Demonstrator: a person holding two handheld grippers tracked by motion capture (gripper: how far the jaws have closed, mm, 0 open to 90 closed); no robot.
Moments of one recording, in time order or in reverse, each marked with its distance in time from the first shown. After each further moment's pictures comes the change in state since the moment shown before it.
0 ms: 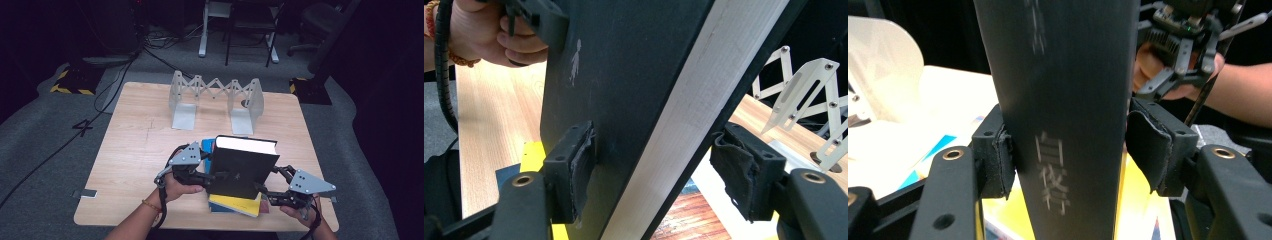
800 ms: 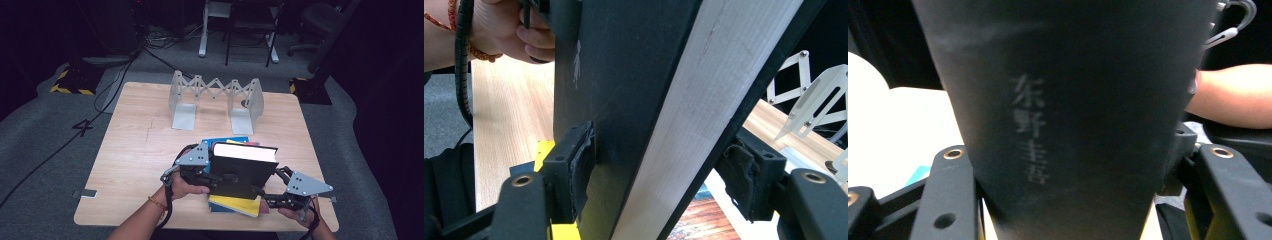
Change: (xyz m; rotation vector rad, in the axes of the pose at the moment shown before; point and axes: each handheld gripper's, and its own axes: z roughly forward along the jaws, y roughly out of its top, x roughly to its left) left arm -0.005 0.010 0.014 -0.011 -0.085 0.053; right arm 0.006 0.003 0.004 0.005 0.042 -0.029
